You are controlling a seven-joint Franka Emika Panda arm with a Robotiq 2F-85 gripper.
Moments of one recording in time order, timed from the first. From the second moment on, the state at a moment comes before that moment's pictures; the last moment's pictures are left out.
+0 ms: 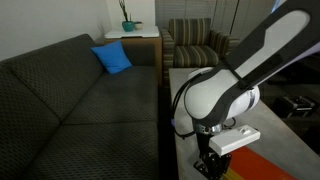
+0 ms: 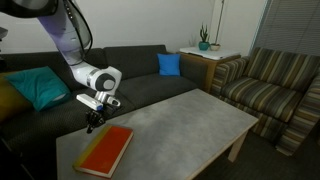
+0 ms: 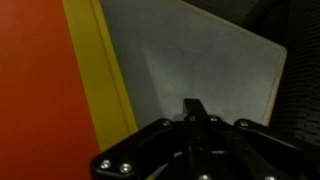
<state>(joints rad) 0.34 1.47 0.18 -1.22 0.00 2.15 0.12</state>
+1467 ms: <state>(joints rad) 0.34 1.47 0.07 -1.27 0.09 2.15 0.41</state>
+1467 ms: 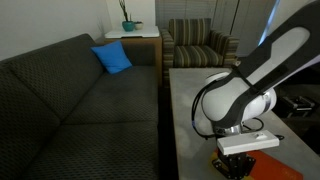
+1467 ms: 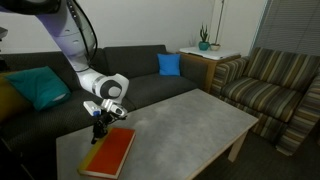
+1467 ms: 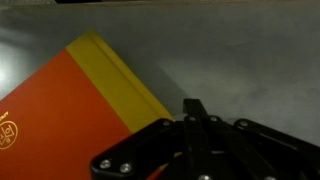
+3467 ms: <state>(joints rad) 0.29 1.21 0.01 -1.69 0.01 2.24 0.32</state>
